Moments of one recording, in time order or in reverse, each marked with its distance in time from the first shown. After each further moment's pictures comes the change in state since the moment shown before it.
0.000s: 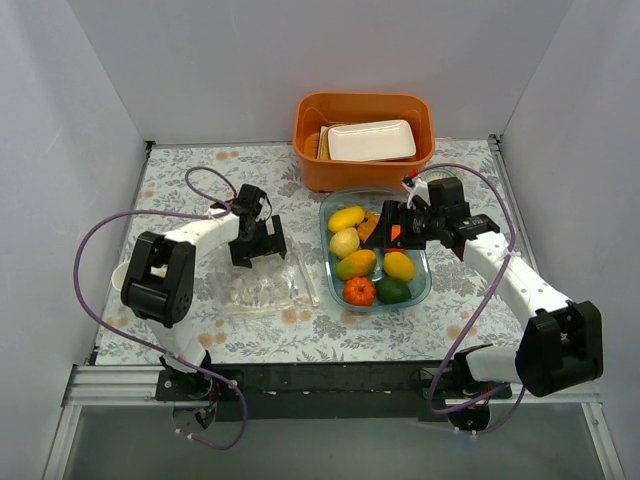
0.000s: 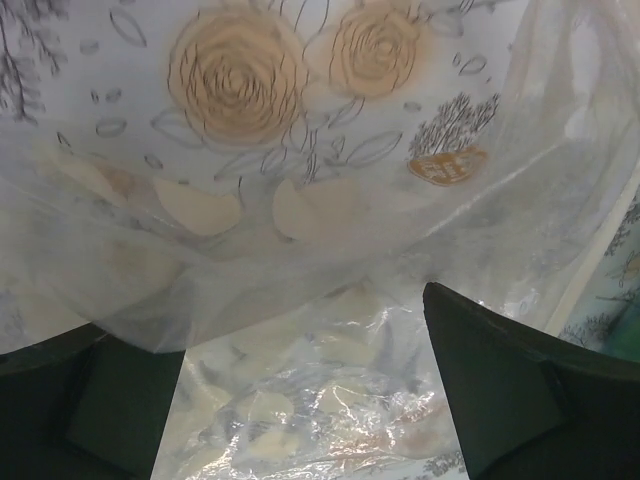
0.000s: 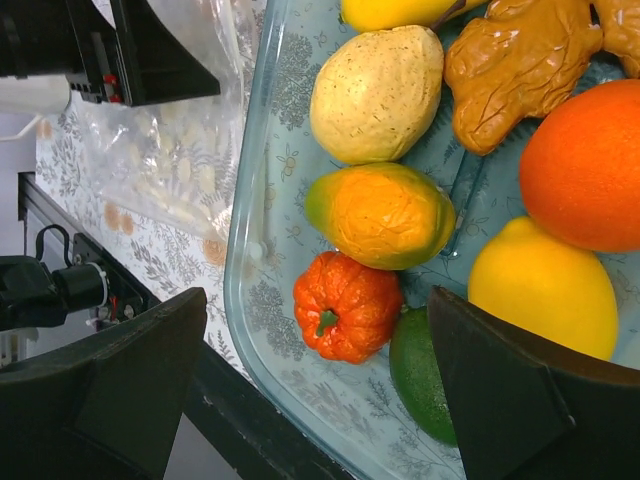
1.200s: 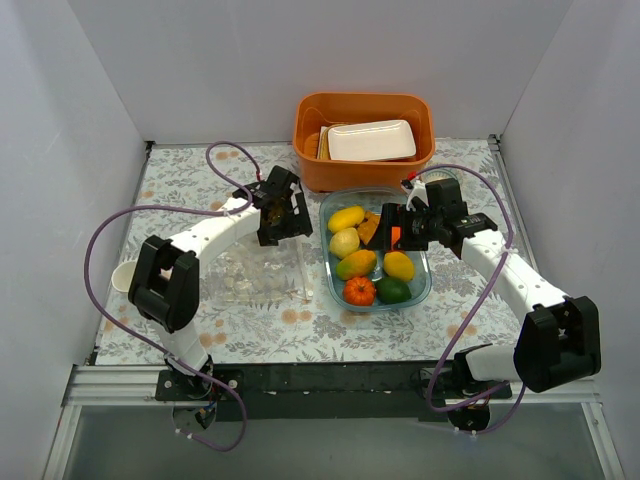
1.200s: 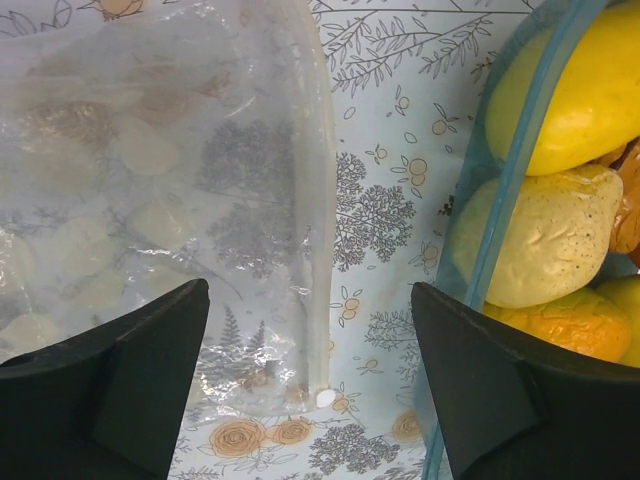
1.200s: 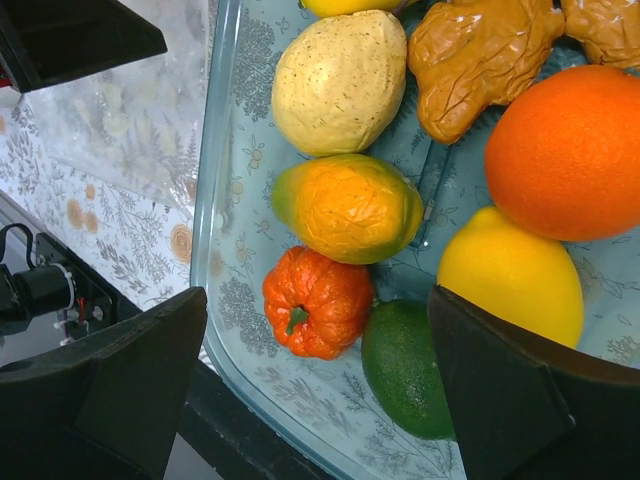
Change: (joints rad) left arm -0.195 0.021 0.270 -0.095 -0.132 -0.143; right arm 0.002 0.031 0.003 -0.028 0.046 -0.045
